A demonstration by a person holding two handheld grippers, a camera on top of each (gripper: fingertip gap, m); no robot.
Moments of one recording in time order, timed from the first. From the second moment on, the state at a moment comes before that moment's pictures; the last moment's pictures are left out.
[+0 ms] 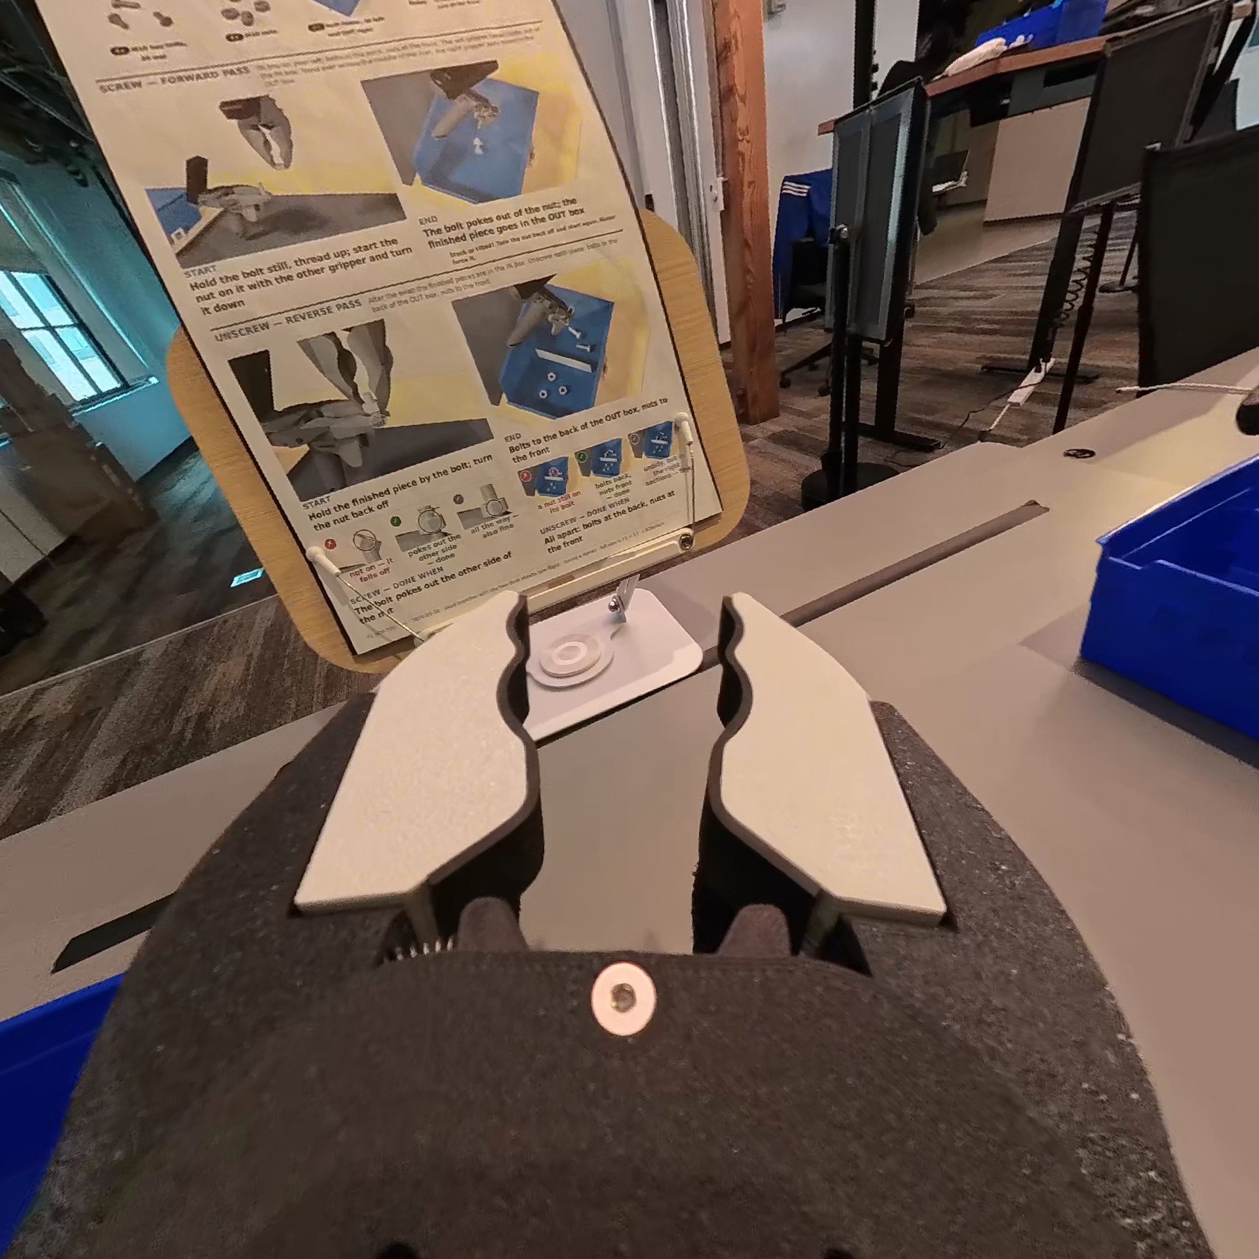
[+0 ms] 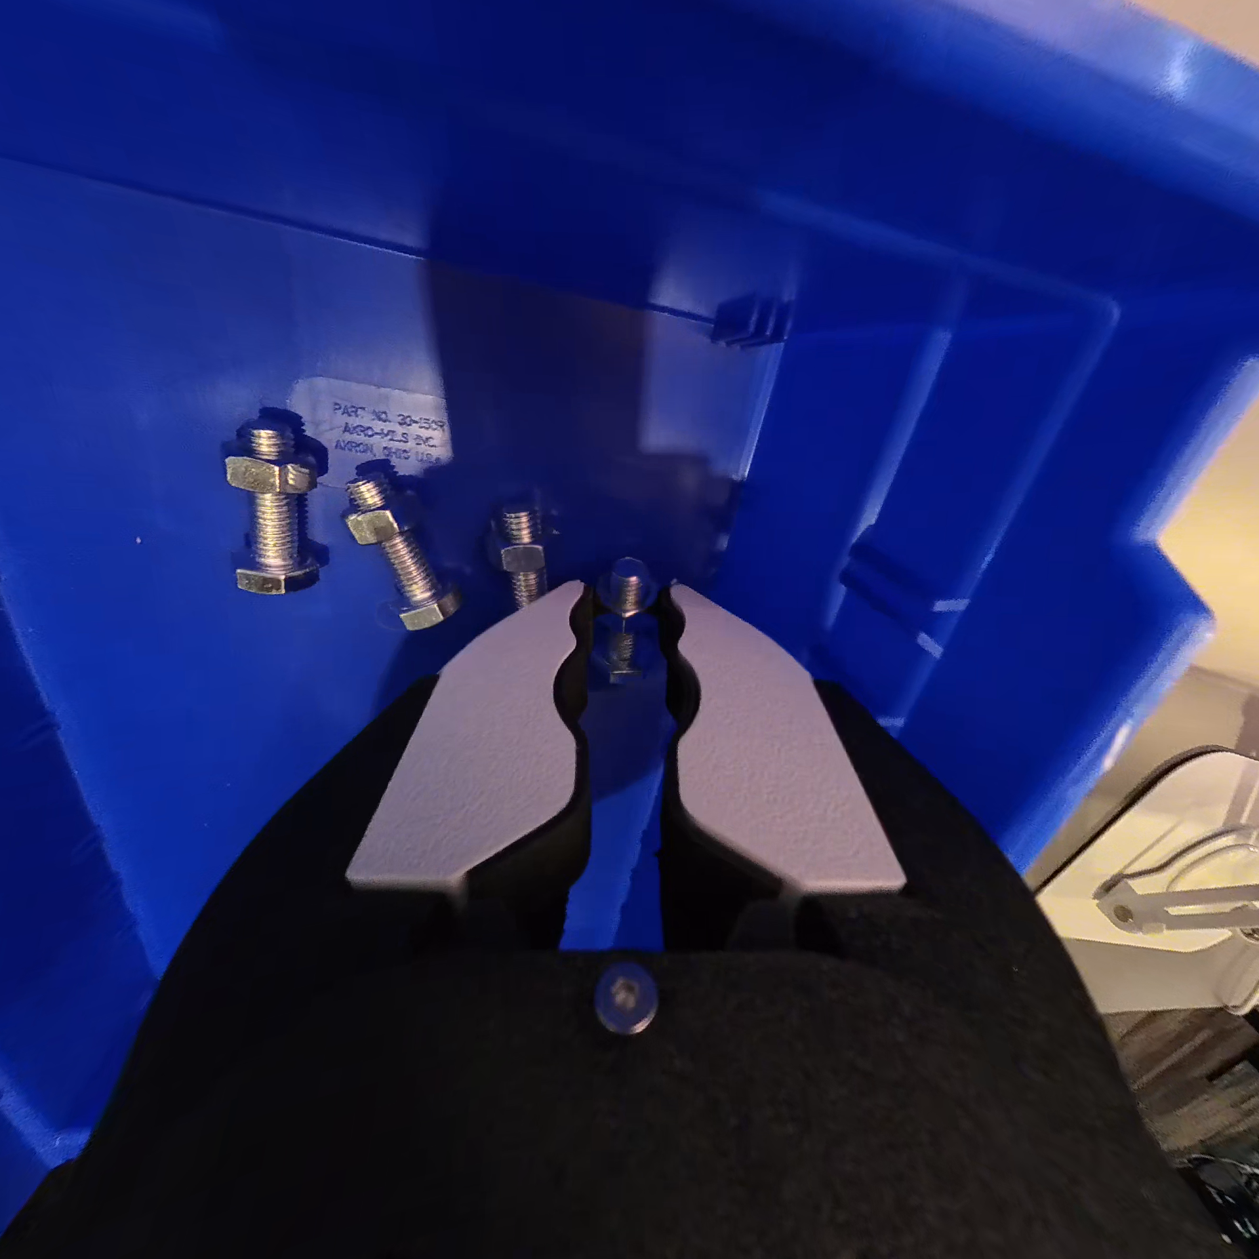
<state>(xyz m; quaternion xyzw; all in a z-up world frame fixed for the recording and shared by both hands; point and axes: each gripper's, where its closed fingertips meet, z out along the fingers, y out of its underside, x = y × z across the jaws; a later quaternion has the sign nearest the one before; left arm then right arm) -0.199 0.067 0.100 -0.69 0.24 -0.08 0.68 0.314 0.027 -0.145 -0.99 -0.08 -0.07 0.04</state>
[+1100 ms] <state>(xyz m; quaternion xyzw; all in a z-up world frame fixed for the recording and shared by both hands) -0.249 0.080 0.113 -0.71 0.19 -0.08 0.68 0.168 0.021 0.074 -0.86 -0.18 -0.05 0.47</state>
